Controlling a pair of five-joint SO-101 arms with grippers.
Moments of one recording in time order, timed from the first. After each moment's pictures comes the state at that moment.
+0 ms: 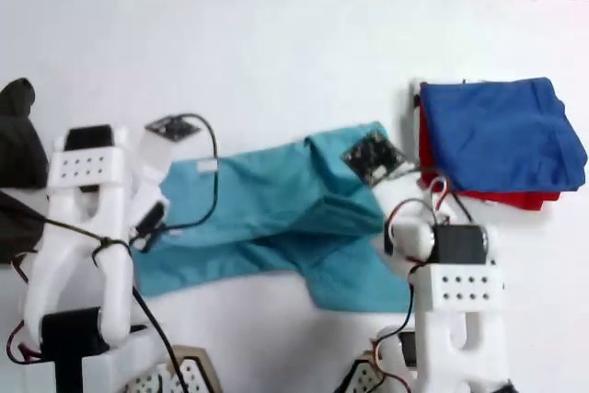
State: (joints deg) left arm -15.5 -14.2 32.9 93.1 -35.0; right arm -3.9 -54.8 53.9 80.4 40.3
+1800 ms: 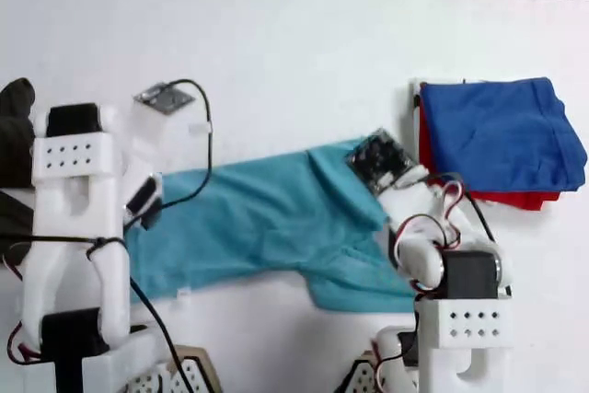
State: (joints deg) left arm -15.6 -14.2 17.7 98.3 -33.5; right arm -5.8 -62.5 48.4 76.9 37.7
